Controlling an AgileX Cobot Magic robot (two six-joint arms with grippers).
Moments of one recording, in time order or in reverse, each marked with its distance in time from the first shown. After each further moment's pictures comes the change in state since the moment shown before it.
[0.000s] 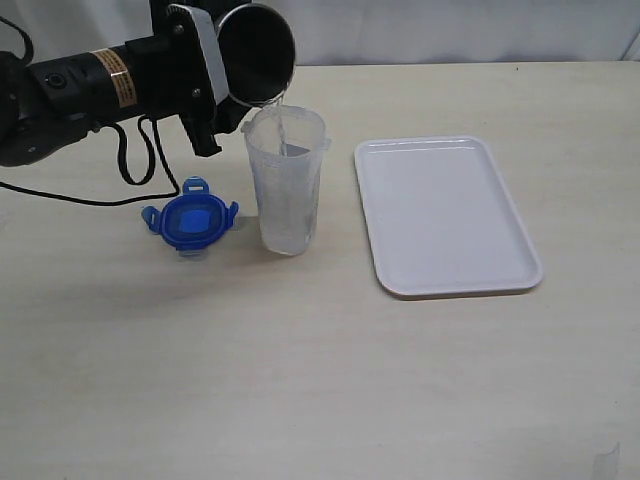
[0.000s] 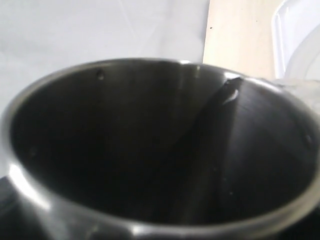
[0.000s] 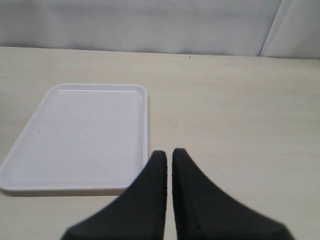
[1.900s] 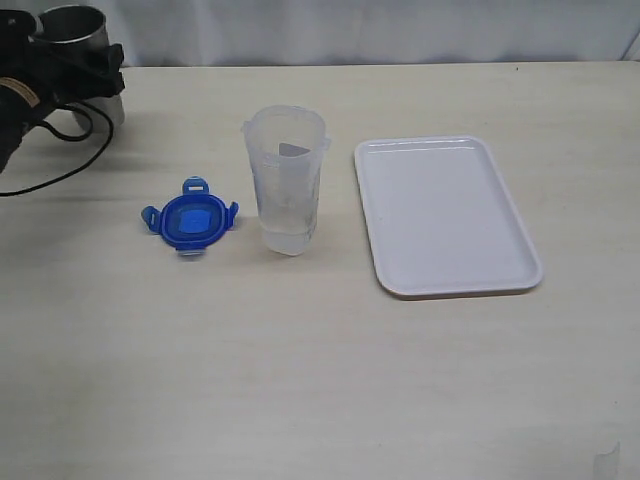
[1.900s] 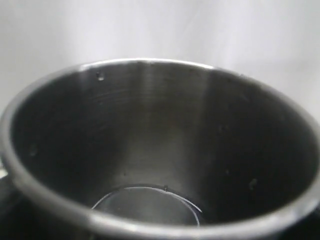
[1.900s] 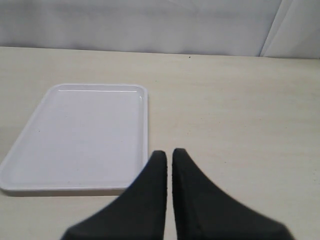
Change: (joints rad) left arm 0.368 0.415 -0.226 -0.375 -0.139 -0.867; right arm 0.000 0.000 0.000 0.000 0.000 0.000
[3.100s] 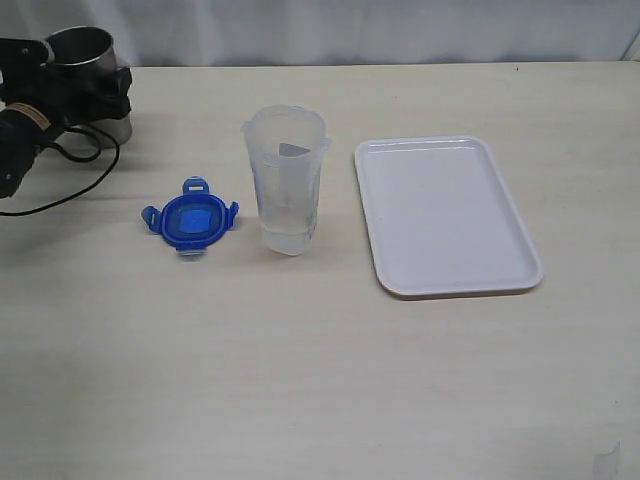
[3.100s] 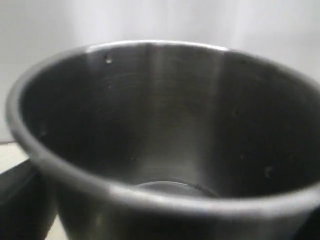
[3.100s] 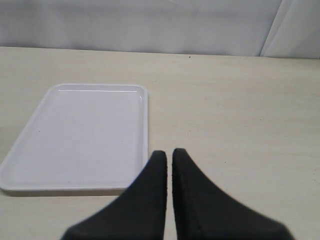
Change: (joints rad) left arm 0.002 0.086 -0.012 -0.023 -0.056 0.034; right arm 0.000 0.000 0.000 0.000 0.000 0.000
